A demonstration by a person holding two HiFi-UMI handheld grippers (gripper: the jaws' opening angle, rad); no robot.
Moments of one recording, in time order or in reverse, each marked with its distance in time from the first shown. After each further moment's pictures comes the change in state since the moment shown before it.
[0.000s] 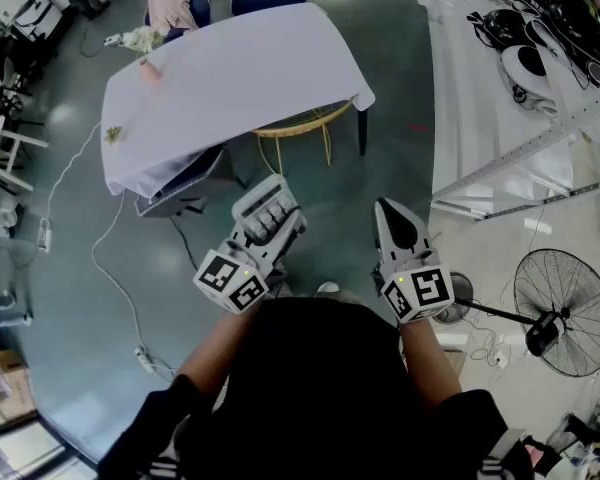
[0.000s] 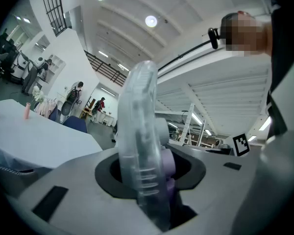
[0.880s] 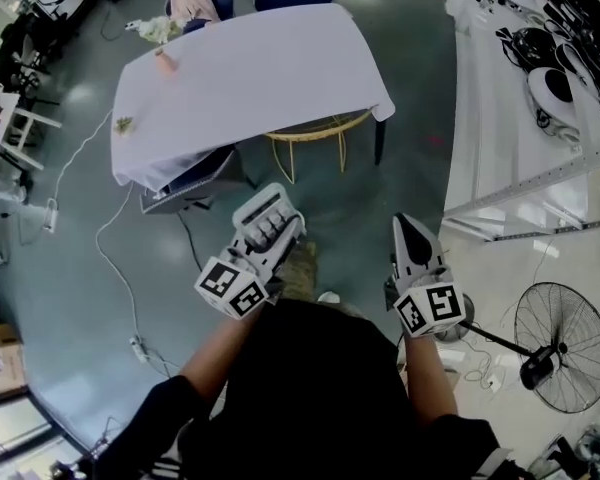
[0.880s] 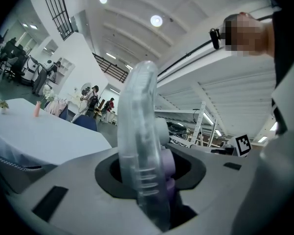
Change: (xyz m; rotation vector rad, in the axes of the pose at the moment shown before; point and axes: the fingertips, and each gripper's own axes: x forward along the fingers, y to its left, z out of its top) left arm 0.017 0.040 -0.021 -0.022 -0.011 0.094; right arm 0.019 -0.044 -0.023 0.061 0.013 0.022
